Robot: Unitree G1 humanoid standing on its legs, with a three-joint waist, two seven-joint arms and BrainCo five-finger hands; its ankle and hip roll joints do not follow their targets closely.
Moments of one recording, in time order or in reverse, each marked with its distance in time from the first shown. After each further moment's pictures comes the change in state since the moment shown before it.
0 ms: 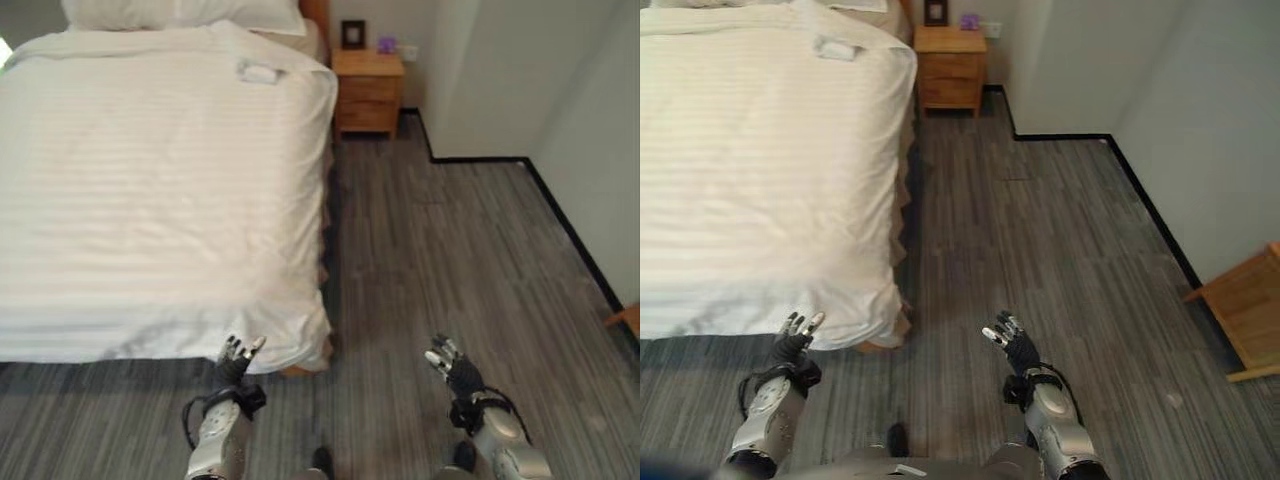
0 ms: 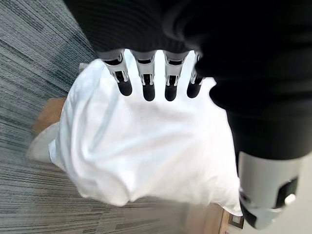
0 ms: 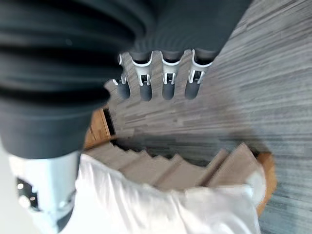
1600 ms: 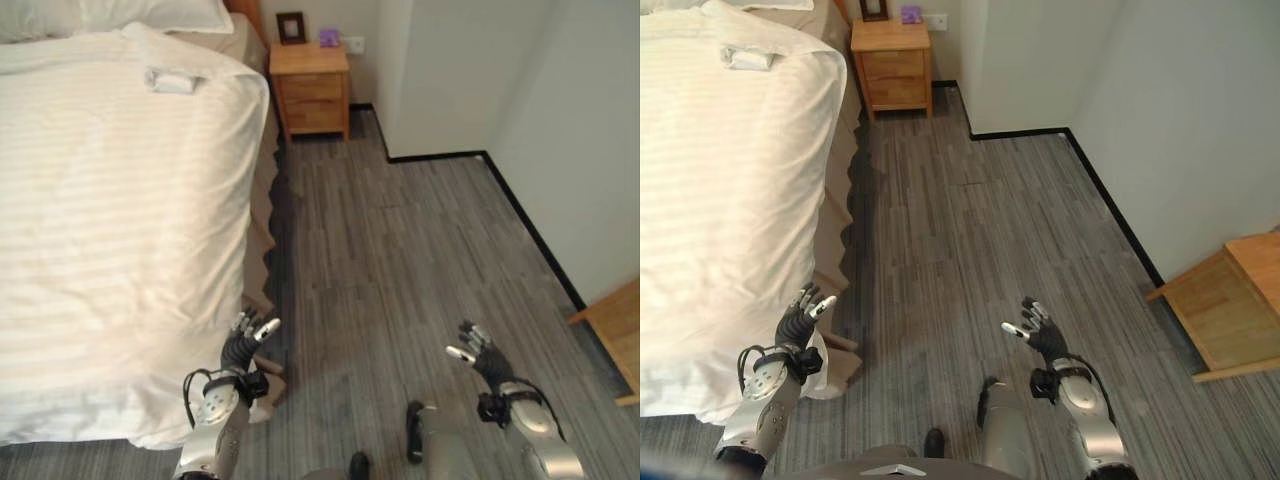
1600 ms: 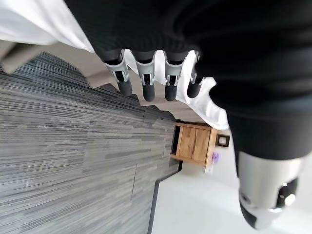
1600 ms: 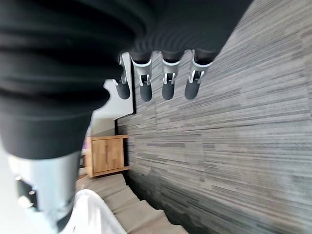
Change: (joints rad) left arm -0.014 0.037 -0.047 -0.192 0.060 0.046 -0.126; right arm 0.127 -0.079 -0.161 -0.141 -0.196 0.017 0.034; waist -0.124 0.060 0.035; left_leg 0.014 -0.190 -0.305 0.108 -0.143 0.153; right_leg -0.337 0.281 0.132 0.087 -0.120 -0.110
